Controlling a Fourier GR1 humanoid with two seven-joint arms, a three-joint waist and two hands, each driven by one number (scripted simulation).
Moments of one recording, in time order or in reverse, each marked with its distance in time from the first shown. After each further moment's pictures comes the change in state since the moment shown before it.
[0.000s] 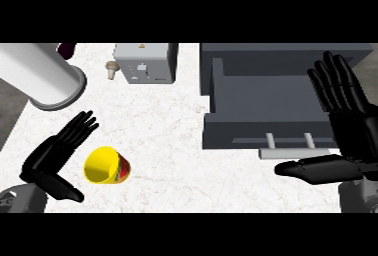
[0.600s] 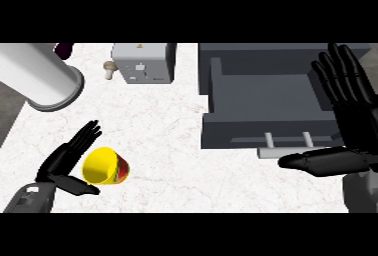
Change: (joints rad) left arm -0.141 0.029 -0.057 0.475 -0.240 0.173 -0.344; right arm -0.051 -0.013 -0.030 0.017 -0.019 0.012 0.028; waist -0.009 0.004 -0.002
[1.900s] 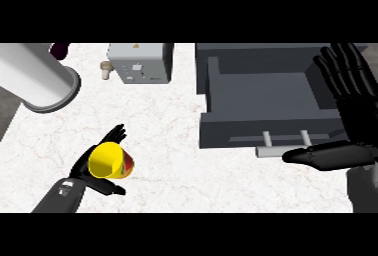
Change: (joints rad) left arm -0.149 -0.104 -0.078 0.316 -0.085 0.120 -0.223; right arm -0.036 -0.021 -0.021 0.023 -0.019 0.021 0.022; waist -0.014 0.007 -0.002
